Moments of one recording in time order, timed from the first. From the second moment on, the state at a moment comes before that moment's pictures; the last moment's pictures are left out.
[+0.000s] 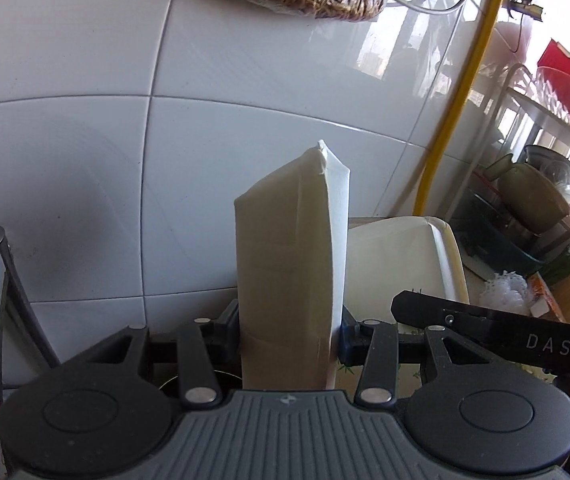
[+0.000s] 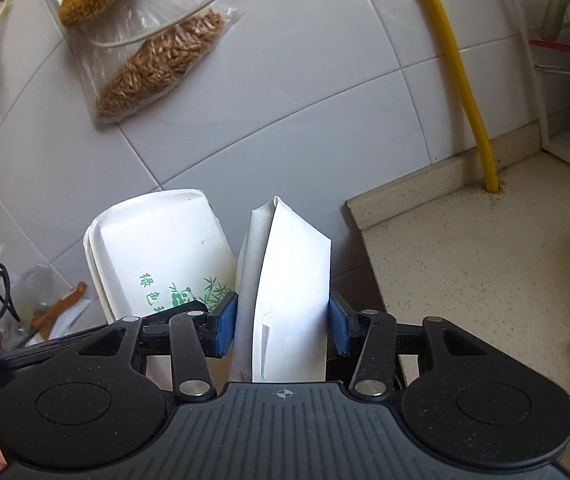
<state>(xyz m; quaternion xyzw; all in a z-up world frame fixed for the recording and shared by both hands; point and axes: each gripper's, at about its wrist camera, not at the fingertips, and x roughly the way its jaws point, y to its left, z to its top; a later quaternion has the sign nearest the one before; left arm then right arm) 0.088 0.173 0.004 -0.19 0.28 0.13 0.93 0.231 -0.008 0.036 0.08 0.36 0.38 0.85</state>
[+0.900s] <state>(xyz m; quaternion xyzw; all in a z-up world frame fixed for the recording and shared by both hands) 0.134 0.209 -0.079 -0.22 0.35 0.18 0.90 0.260 0.073 -0.059 0.00 0.40 0.37 0.84</state>
